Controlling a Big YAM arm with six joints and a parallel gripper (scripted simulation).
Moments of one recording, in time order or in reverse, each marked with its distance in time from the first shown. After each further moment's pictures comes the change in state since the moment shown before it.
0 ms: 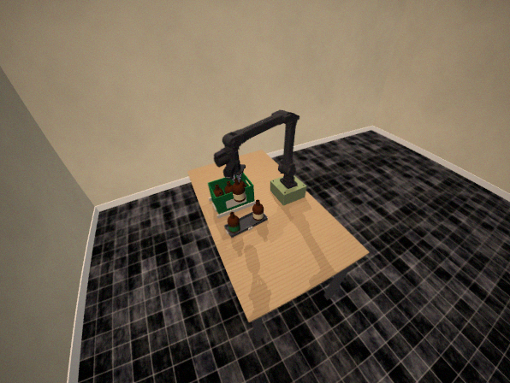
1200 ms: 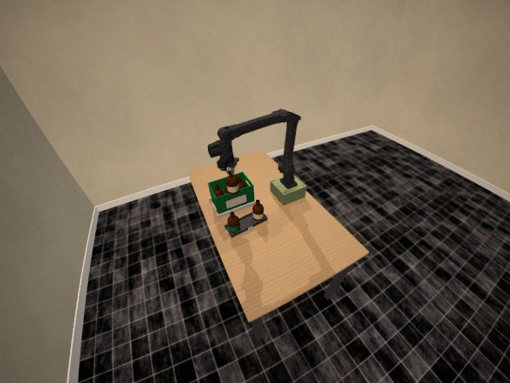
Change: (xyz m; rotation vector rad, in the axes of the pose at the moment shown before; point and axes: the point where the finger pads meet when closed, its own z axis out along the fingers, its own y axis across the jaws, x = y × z) arm 0.053 -0.054 -0.006 0.009 -0.014 0.006
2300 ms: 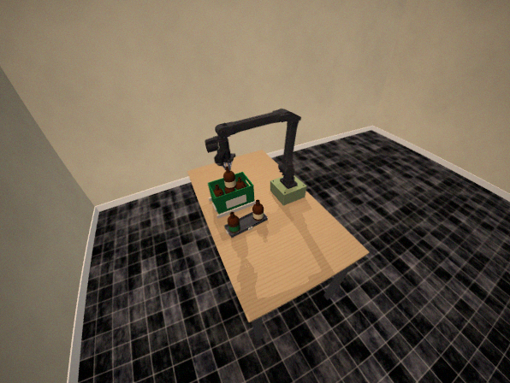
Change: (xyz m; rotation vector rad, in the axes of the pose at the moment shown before) arm 0.043 -0.034 0.001 -0.004 0.000 -0.006
